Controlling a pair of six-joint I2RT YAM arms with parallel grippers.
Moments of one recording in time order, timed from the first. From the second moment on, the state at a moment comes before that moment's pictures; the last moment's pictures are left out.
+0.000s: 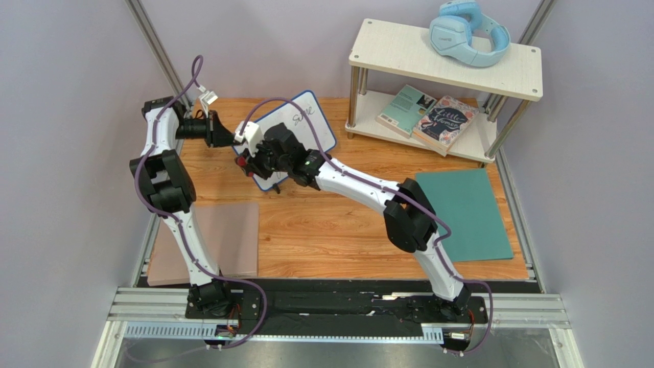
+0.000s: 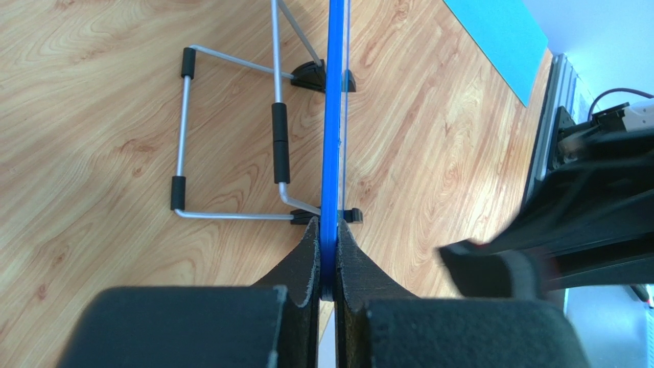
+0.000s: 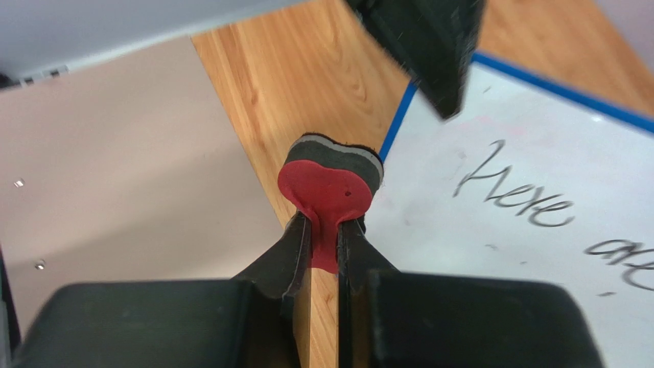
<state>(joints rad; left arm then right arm) 0.31 2.22 2.04 -1.38 1.24 0.96 0.95 2.24 1.99 -0.13 -0.20 -0.11</state>
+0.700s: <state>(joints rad) 0.31 2.22 2.03 -1.38 1.23 0.95 0.66 2.32 2.11 -0.08 0.23 -0.05</state>
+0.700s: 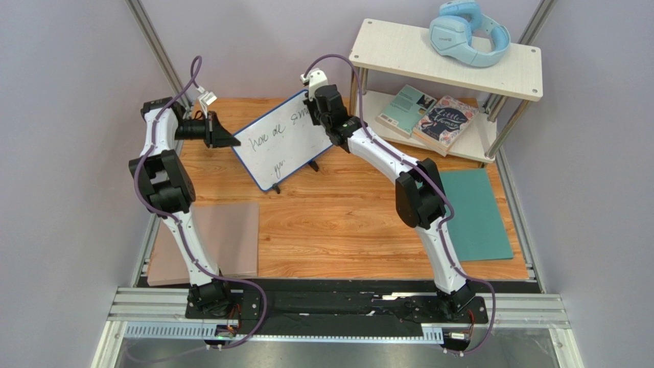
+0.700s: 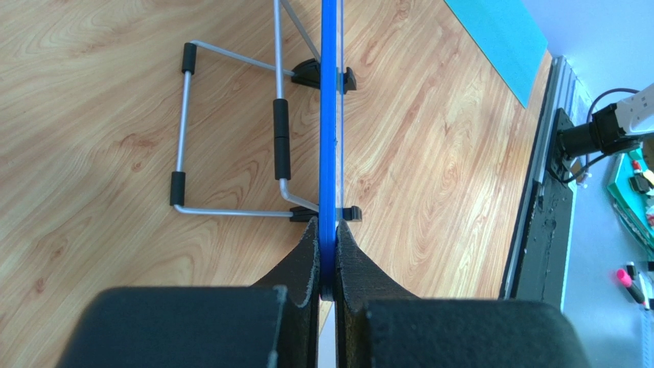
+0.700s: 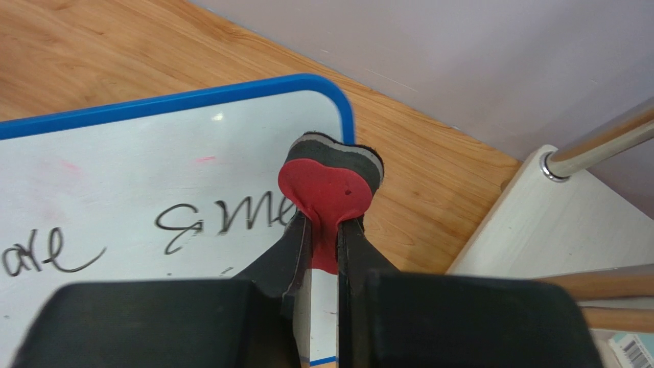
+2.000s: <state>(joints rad) 0.33 2.22 2.03 -1.39 1.19 0.92 0.72 2.49 2.35 -0.20 -0.04 -0.15</state>
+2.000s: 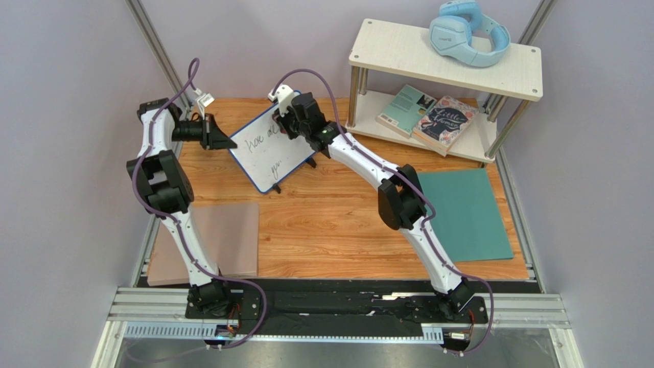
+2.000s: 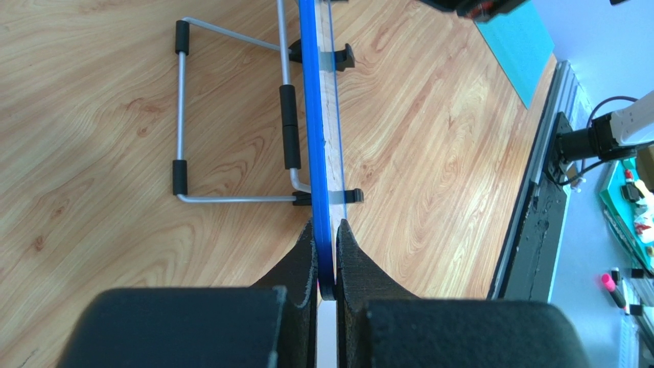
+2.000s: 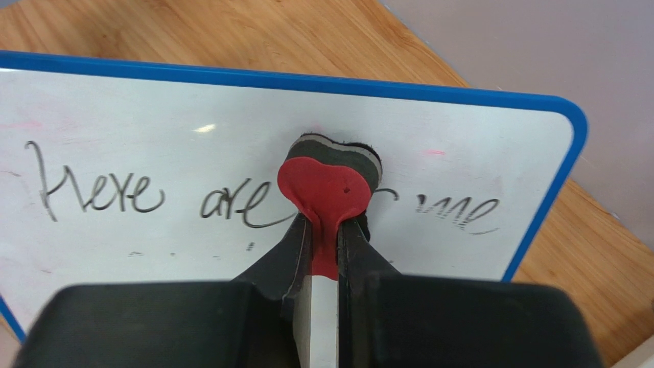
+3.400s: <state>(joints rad) 0.31 2.22 2.03 -1.34 1.22 0.96 0.89 2.51 2.34 -0.23 -0.09 0.05</state>
